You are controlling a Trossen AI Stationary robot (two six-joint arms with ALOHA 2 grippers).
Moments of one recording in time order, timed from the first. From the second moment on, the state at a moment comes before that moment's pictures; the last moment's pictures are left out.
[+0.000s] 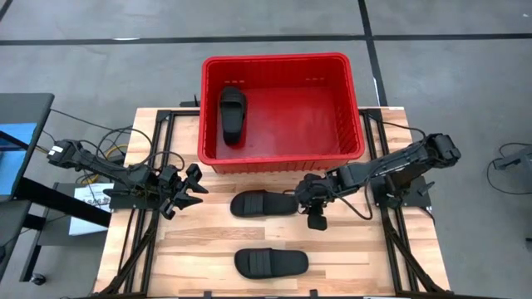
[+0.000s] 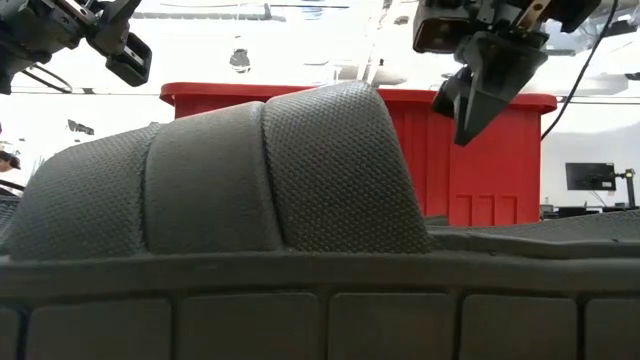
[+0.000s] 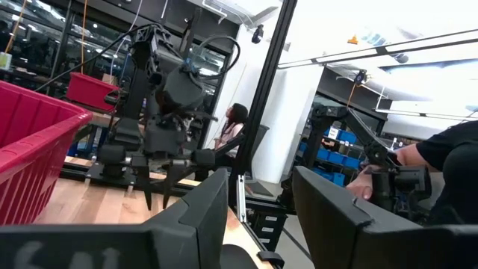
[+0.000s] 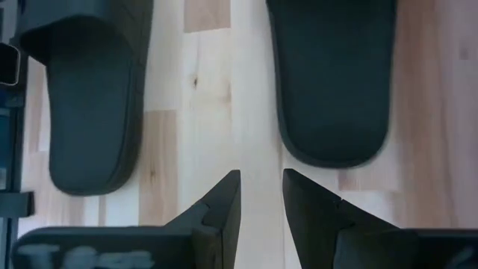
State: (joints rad) left arm -0.28 0.54 0.01 0.86 0.02 -0.32; right arm 0.23 1.51 1.01 -0.59 -0.11 0.25
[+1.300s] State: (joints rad) left arm -0.28 0.54 0.01 0.86 0.02 -0.32; right arm 0.31 1.72 1.11 -0.63 0.12 -0.55
